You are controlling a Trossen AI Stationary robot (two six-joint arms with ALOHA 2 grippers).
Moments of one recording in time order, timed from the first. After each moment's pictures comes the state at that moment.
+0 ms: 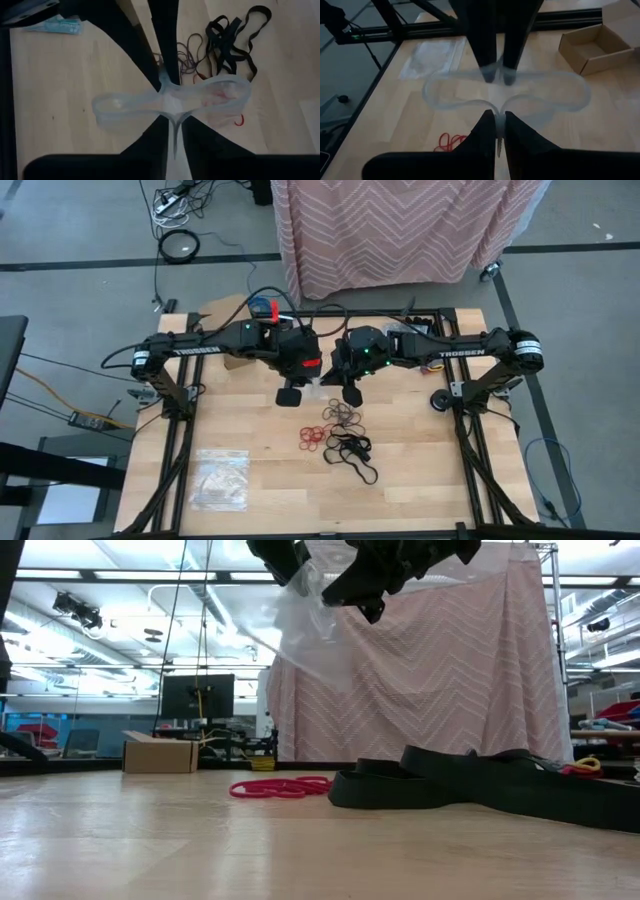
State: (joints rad) left arm 0.07 1.69 1.76 -1.10 0.05 0.25; right arm -0.11 1.52 1.20 -0.23 -0.25 0.00
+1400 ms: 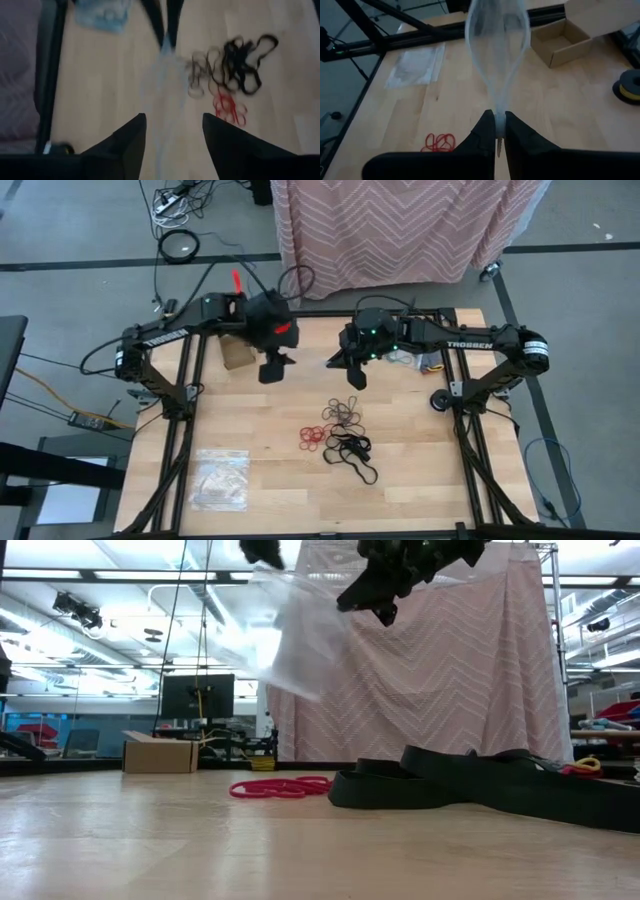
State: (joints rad) left arm 0.21 1.55 1.85 -1.26 0.07 0.19; right arm -0.23 1.45 1.21 -0.34 -0.28 0.02
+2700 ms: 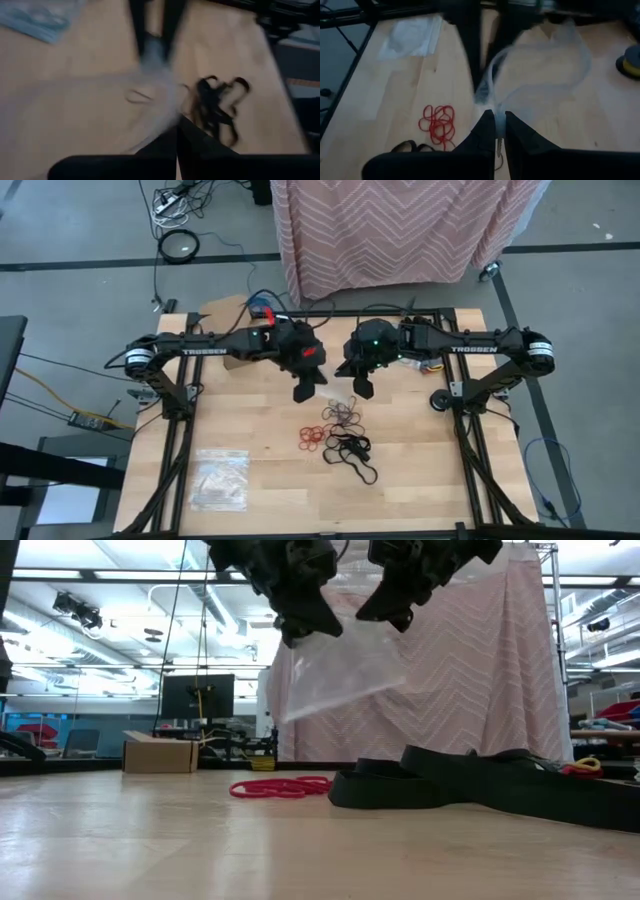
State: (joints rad) left arm 0.19 1.63 1.35 -0.50 0.36 -0.05; right arm -0.19 1.42 1.14 -0.41 -0.21 0.00
